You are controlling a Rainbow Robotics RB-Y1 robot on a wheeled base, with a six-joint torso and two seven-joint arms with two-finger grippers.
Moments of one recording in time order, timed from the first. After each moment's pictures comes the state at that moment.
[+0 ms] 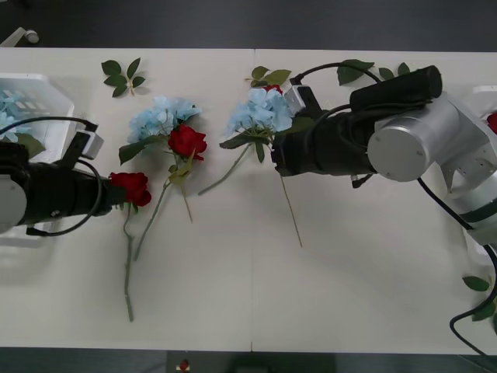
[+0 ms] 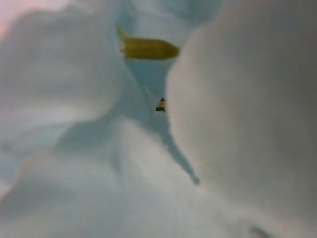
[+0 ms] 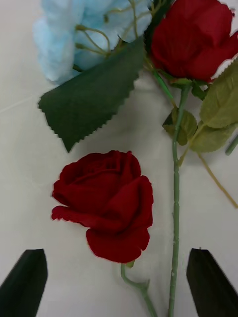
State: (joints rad) right arm -0.59 -0.61 0.47 -1.78 -0.97 1.05 1.31; left arm -0.13 0.72 -0.09 -1.87 0.83 1.10 -1.63
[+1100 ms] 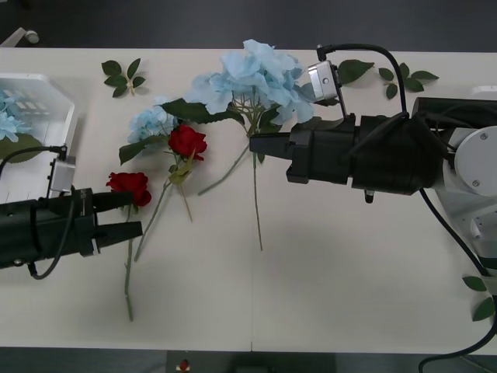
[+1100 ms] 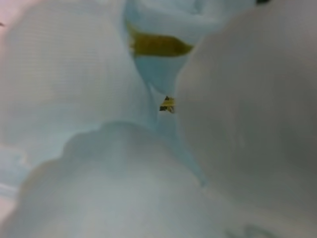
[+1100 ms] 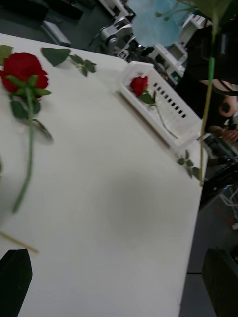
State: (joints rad) right arm -0.32 -0.45 0.16 -1.96 -1.57 1.02 1.91; left arm 0.03 0.67 0.05 -1.66 2.01 1.20 -2.64
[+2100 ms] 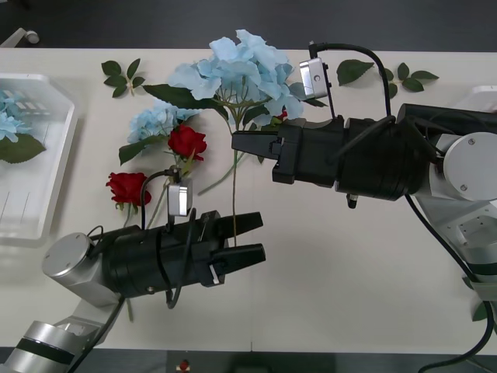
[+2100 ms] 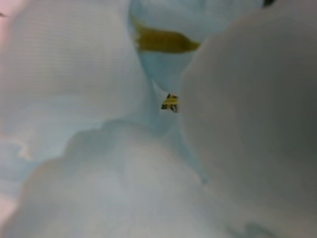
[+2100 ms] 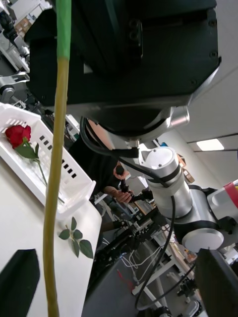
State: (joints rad) right arm -0.32 -0.45 0.23 -1.96 -1.67 0.93 1.91; left arm 0.00 0.29 -0.25 -1.65 2.11 1.19 -2.70
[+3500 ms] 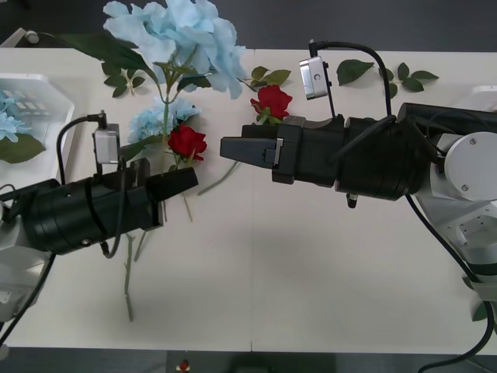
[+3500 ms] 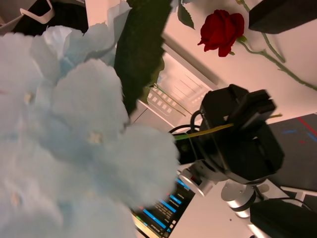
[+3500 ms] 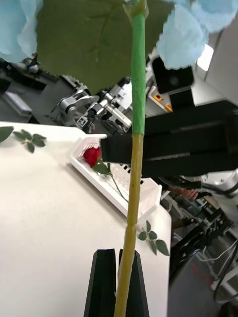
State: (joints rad) right arm -0.32 -0.45 0.23 -1.97 -1.68 0.93 1.92; left arm -0.04 0.44 0.01 -1.77 2.04 1.12 -2.54
